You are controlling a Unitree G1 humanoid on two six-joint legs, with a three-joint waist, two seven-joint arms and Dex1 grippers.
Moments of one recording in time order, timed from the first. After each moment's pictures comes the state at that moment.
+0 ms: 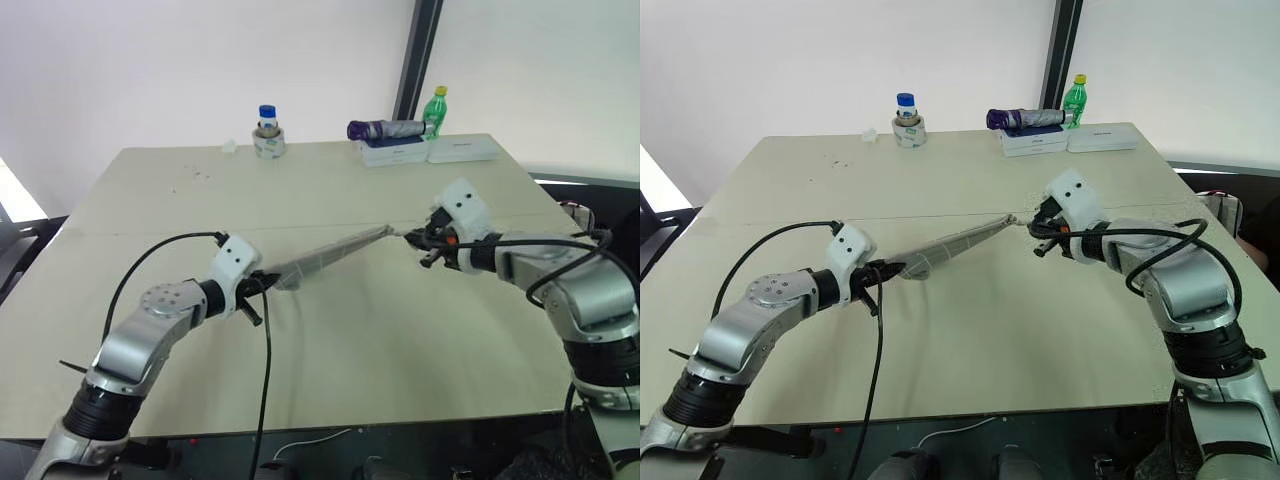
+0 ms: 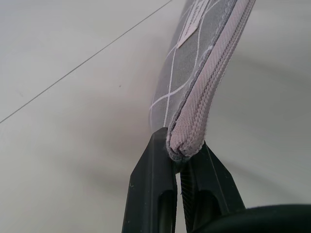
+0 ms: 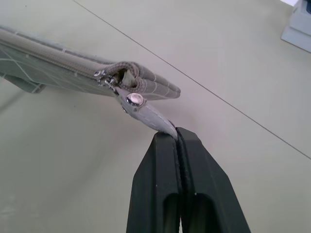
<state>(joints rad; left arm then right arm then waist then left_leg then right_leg) -0.39 0.62 -0.10 -0.27 -0.33 0.63 -0.59 -0.64 -0.76 0.03 -0.26 0.39 0.96 0.62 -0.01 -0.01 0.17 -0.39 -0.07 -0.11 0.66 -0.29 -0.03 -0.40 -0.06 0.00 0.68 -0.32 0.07</state>
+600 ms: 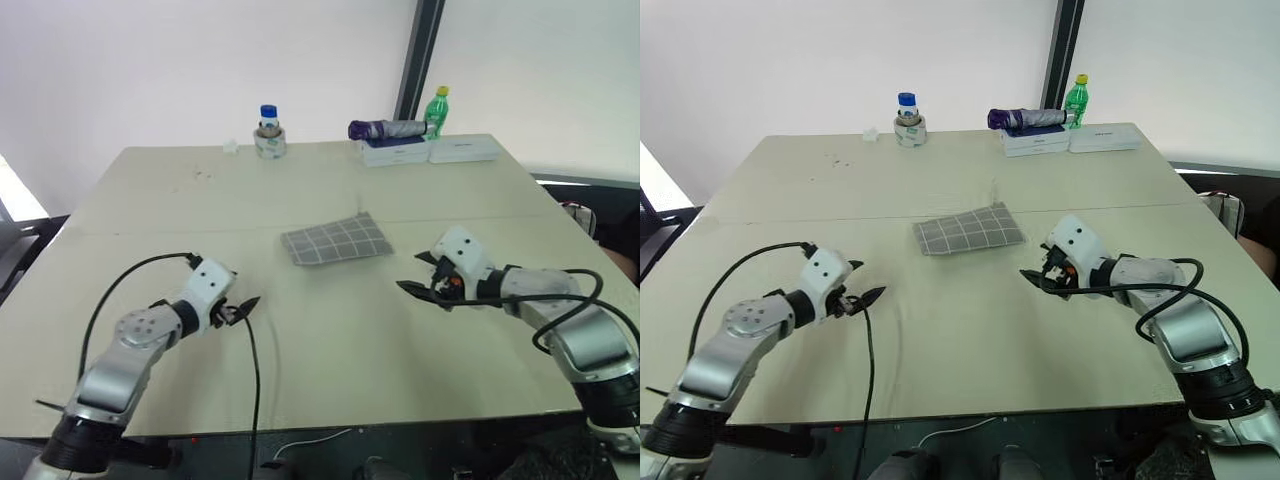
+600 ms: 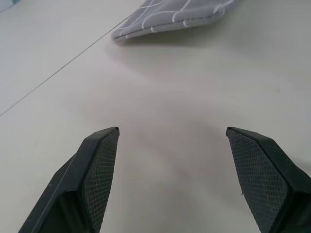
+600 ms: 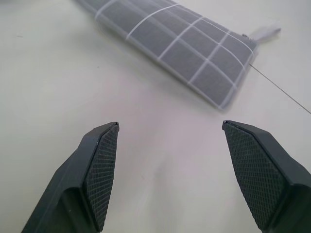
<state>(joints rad) -0.18 0.67 0.03 -0.21 -0.21 0.42 -0.60 -0.41 -0.83 0.02 -0.18 0.29 0.60 0.77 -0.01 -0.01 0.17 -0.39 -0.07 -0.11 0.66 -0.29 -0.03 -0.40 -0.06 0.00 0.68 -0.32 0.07</state>
